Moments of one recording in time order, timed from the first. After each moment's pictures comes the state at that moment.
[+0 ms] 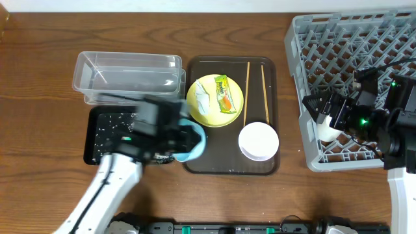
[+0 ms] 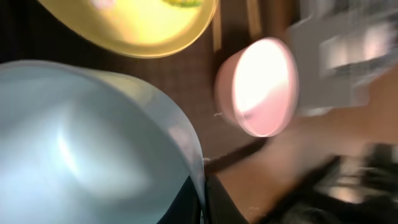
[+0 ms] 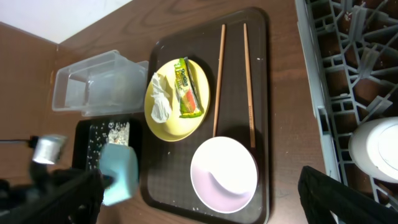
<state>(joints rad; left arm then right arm) -0.37 1.21 0.80 -0.62 0.49 -0.44 -0.16 1.11 1.22 -1.00 -0.59 0.24</state>
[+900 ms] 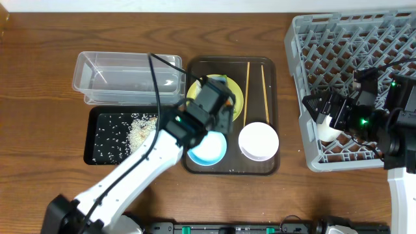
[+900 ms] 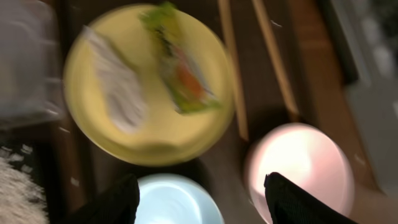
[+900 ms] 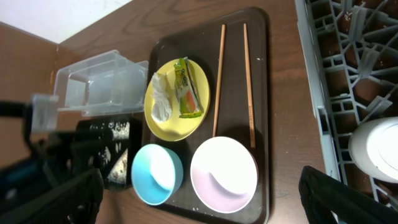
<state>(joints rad) -0.65 1.48 1.14 -0.61 -0.08 -0.47 -0.16 1.11 1.22 -1.00 -0.59 0.24</state>
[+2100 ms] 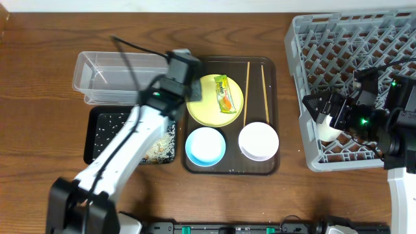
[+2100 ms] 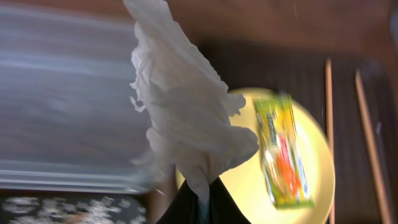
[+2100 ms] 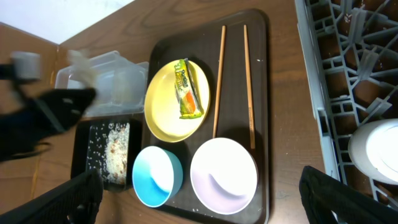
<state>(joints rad) -0.39 1.55 1.19 -0.51 -0.19 -0.44 -0.16 1.11 1.22 -1.00 -0.59 0.24</state>
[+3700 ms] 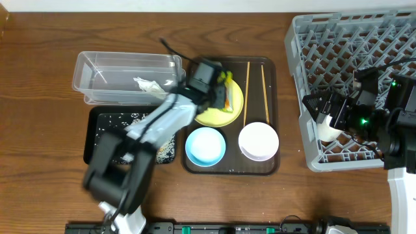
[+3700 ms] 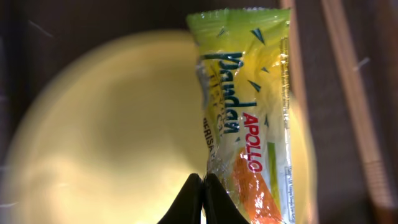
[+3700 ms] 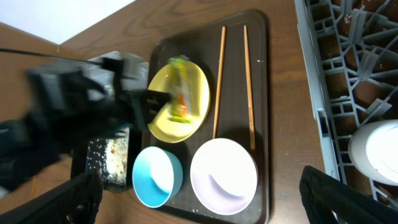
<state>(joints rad) -0.48 1.85 1.21 -0.33 0.05 -0.39 -0.16 1.11 1.22 -1.00 -0.59 0.24</state>
